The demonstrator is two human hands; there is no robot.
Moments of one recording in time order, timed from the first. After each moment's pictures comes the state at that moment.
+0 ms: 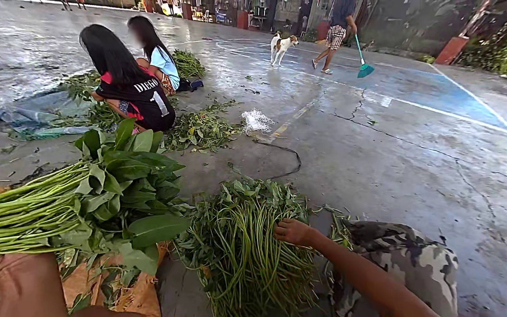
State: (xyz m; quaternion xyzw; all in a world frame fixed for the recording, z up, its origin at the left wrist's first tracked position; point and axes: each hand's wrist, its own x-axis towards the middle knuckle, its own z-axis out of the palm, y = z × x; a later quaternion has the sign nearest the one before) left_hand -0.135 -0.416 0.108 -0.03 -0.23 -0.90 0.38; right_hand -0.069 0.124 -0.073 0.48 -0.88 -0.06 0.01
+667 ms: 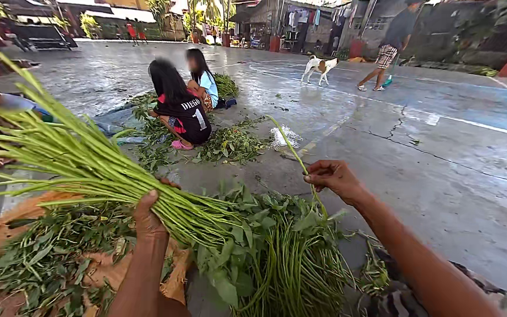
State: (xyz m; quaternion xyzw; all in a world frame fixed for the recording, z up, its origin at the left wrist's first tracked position) left_hand -0.138 -0.341 0.100 -0.19 -0.42 -0.86 0.19; right_hand -0.095 0.069 0.181 0.08 -0.82 0.57 0.07
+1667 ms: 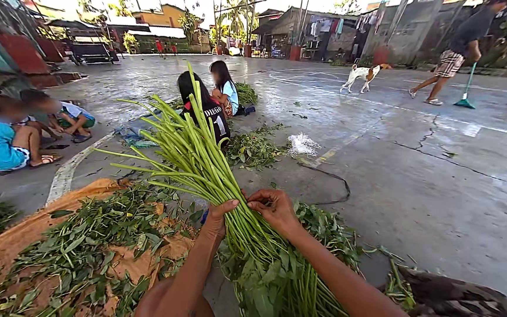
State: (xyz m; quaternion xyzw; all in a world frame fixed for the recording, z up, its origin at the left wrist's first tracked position) left_hand -0.135 -0.267 0.084 -0.15 -0.42 -0.89 0.03; right_hand -0.109 -0.095 0.128 0.18 -0.82 0.53 0.12
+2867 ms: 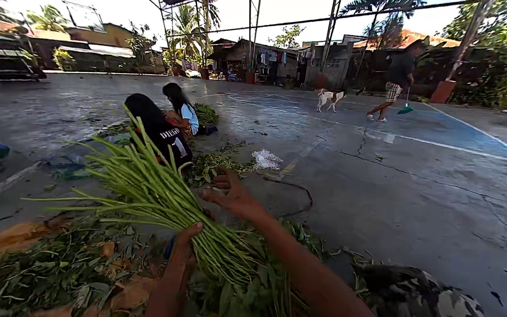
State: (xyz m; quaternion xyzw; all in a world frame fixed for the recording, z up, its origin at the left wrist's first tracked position) left_hand -0.132 -0.247 0.086 -0.12 -0.42 -0.90 0.03; right_hand -0.129 -0.092 0.196 0.17 -0.80 0.57 0.06
